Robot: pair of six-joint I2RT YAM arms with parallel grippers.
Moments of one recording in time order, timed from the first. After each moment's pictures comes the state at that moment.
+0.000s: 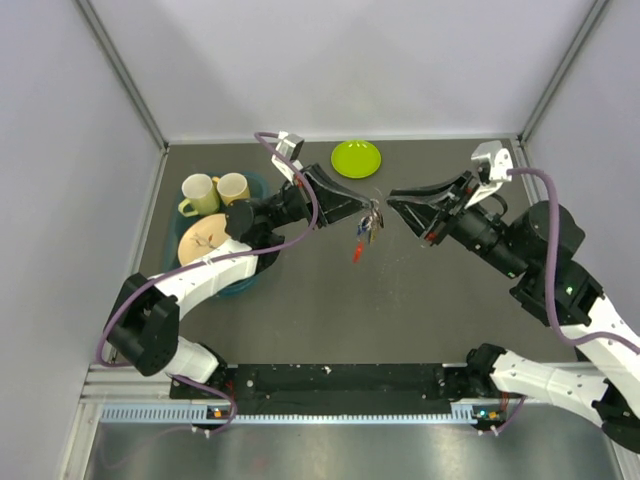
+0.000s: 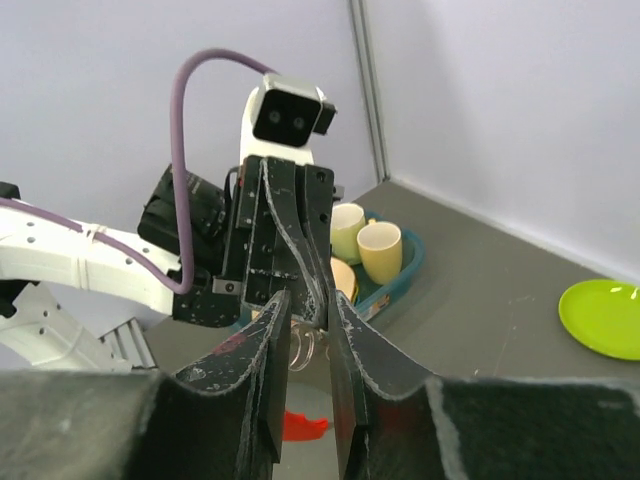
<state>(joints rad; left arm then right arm) -0.64 1.45 0.97 1.28 0.77 -1.26 0.85 0.82 1.24 -0.20 -0.06 0.21</state>
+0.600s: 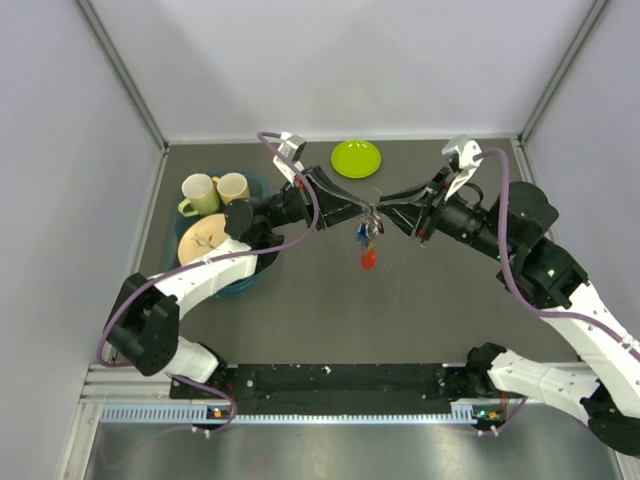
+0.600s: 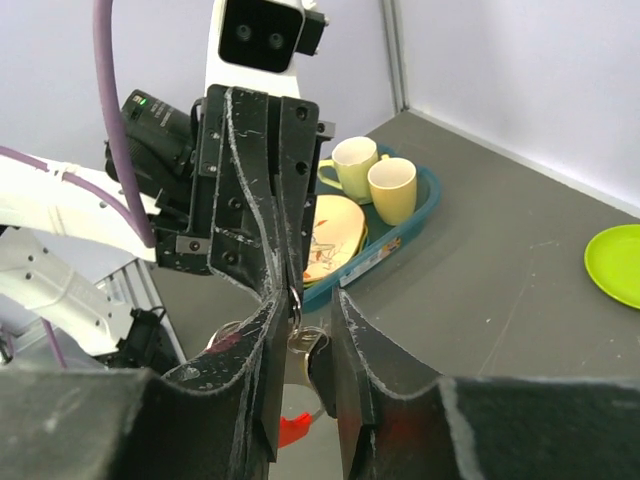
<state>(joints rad) -0.64 1.45 0.97 1.28 0.82 -1.26 0.72 0.90 1.25 -0.30 -0.25 0.24</state>
